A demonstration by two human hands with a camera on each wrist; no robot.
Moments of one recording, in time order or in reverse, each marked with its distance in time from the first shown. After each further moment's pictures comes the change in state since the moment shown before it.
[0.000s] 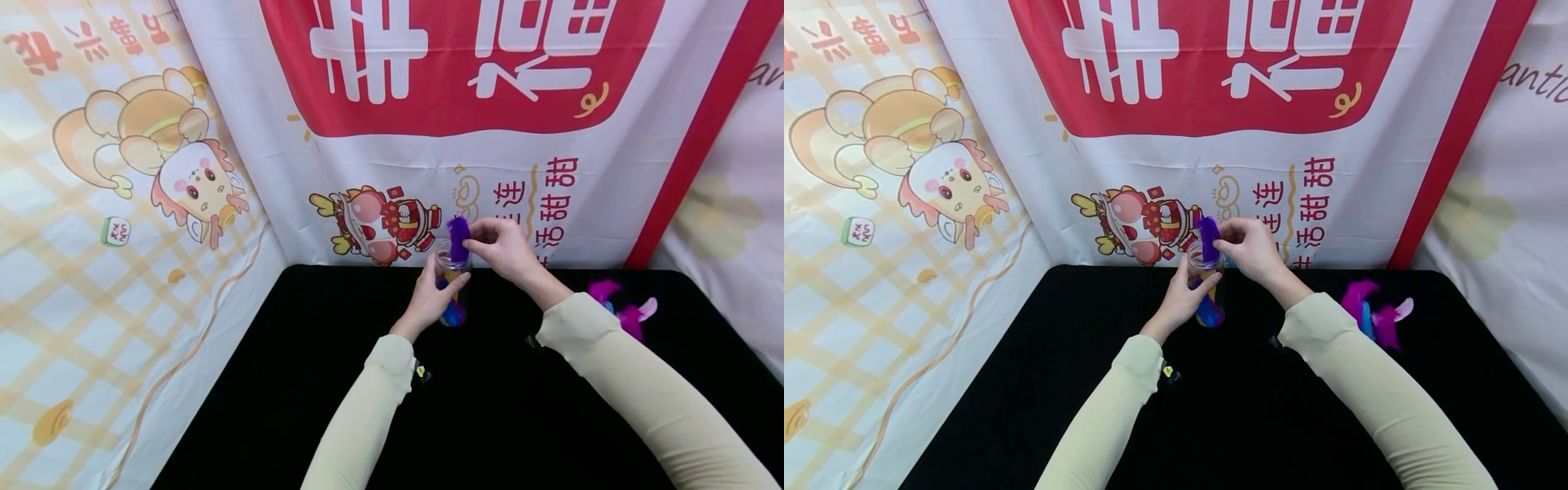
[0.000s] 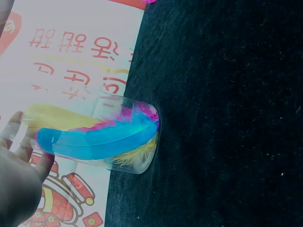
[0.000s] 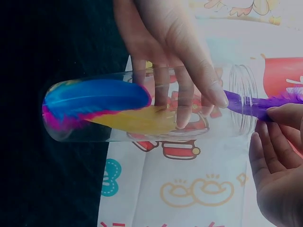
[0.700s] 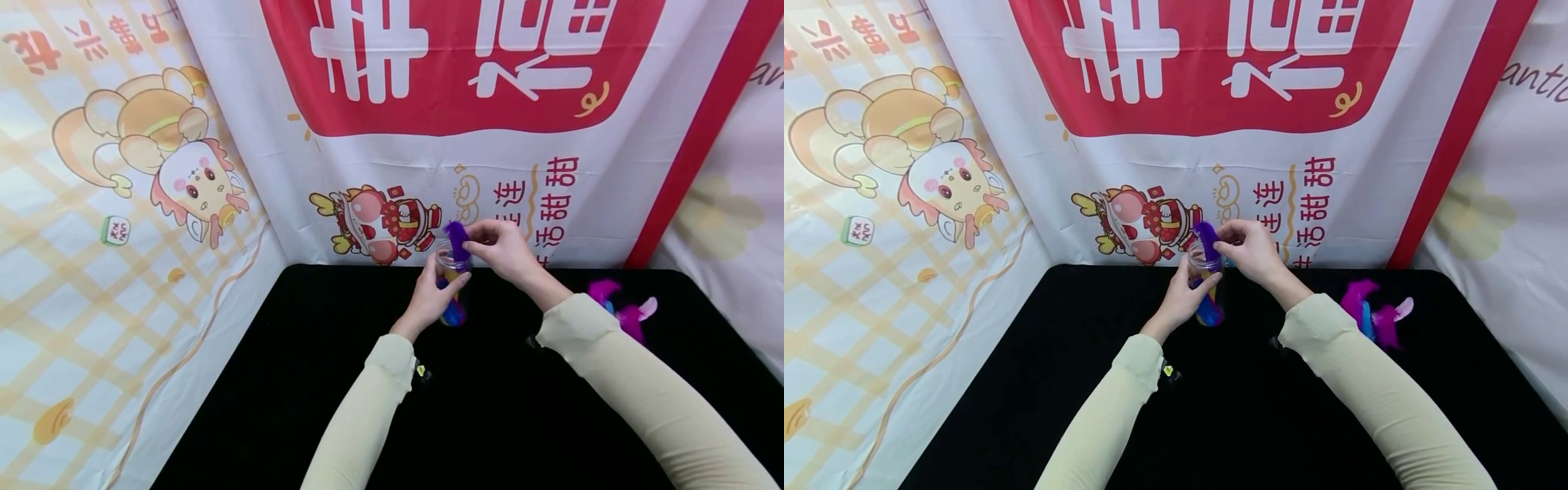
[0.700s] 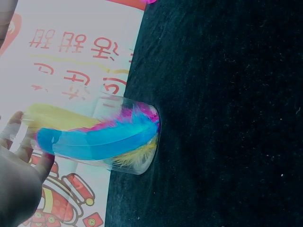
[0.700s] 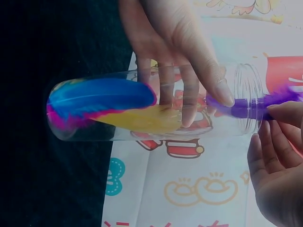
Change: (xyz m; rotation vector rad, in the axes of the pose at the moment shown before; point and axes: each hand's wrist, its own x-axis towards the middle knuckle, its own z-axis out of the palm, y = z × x) left_hand 0.000 0.000 0.000 0.004 0.001 0.001; right_hand -0.001 0.003 0.000 0.030 -0.049 0.033
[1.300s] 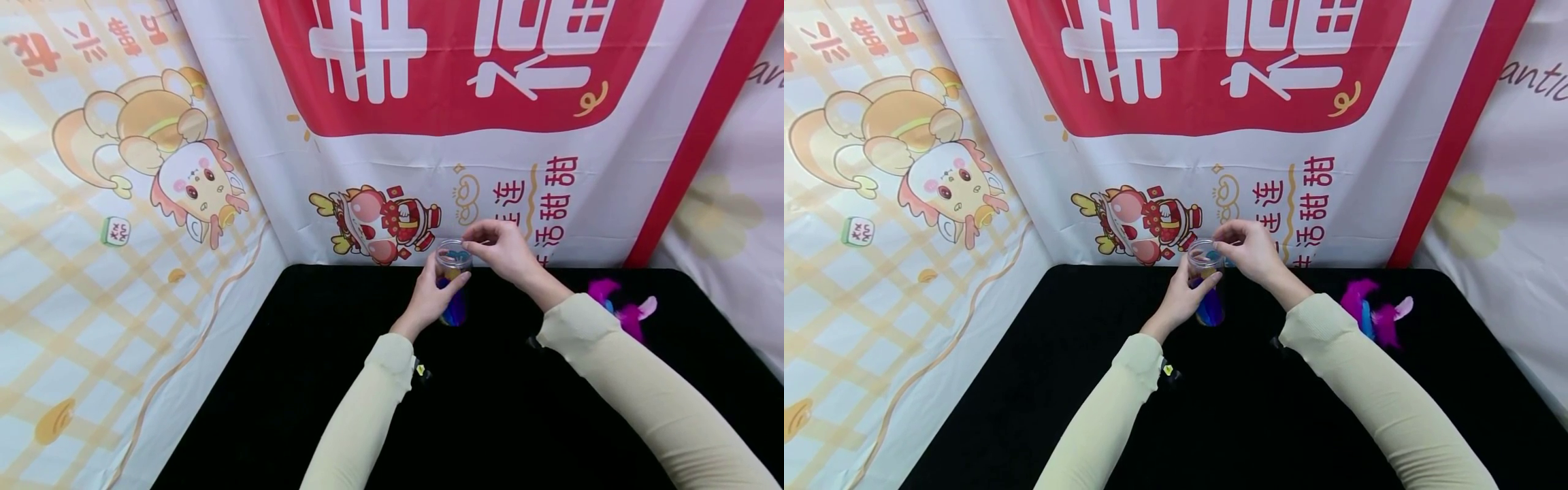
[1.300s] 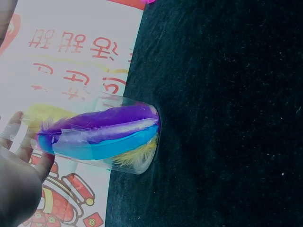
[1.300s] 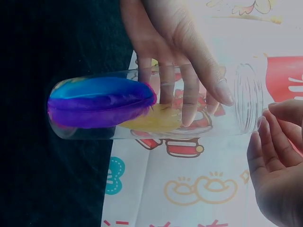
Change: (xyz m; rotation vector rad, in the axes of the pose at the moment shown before) left_hand 0.001 -0.002 0.001 0.024 0.001 0.029; right_hand 0.000 0.004 0.000 -0.001 0.008 -0.024
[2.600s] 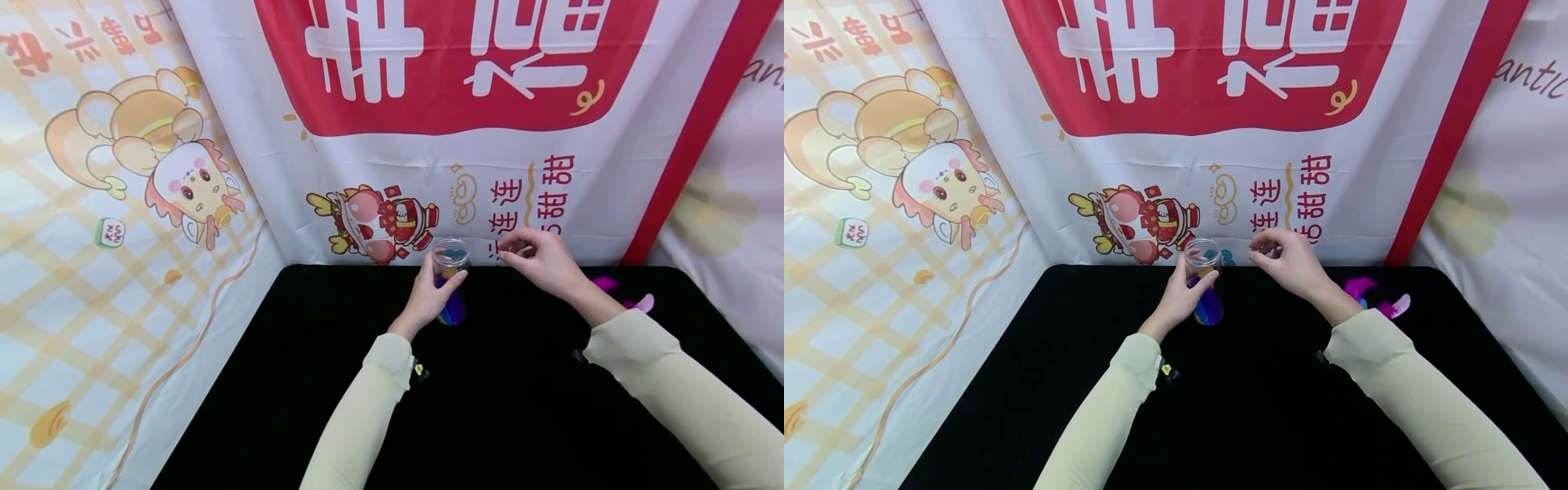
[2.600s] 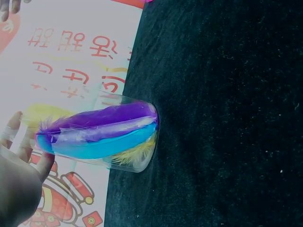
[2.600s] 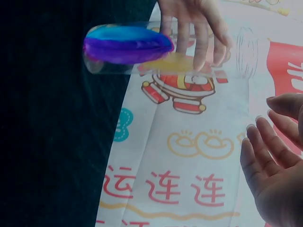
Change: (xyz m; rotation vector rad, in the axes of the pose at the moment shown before) left_hand 0.000 0.002 0.000 -0.015 0.016 -0.002; right_hand -0.039 0.023 -0.048 -0.213 0.049 -0.131
